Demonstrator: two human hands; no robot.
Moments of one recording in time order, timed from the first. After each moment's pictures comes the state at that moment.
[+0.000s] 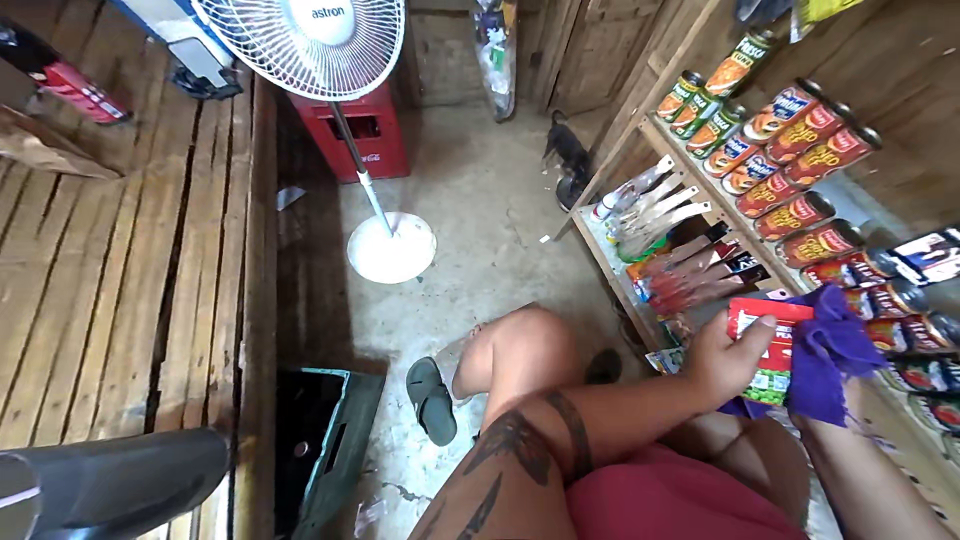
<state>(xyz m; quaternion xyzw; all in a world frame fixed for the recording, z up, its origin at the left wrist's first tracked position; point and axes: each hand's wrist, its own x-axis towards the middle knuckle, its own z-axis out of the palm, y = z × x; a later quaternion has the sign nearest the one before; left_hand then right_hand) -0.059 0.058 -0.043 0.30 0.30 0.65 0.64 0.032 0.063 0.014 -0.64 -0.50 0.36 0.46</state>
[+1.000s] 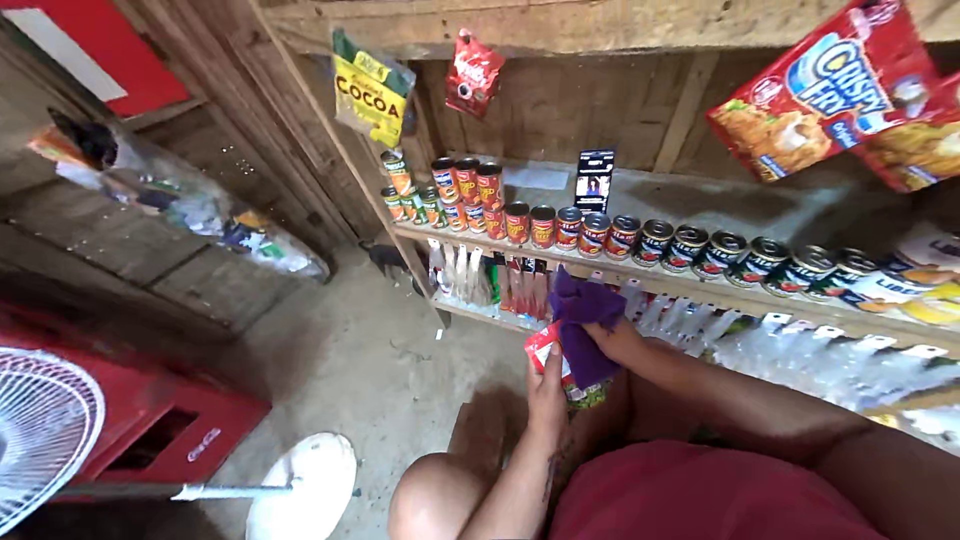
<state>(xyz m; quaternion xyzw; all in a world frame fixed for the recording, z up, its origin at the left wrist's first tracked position) -0.040 0.045 -0.058 0.38 0.29 0.57 0.67 0.108 0.065 -0.026 -0.59 -0.62 0.24 0.45</state>
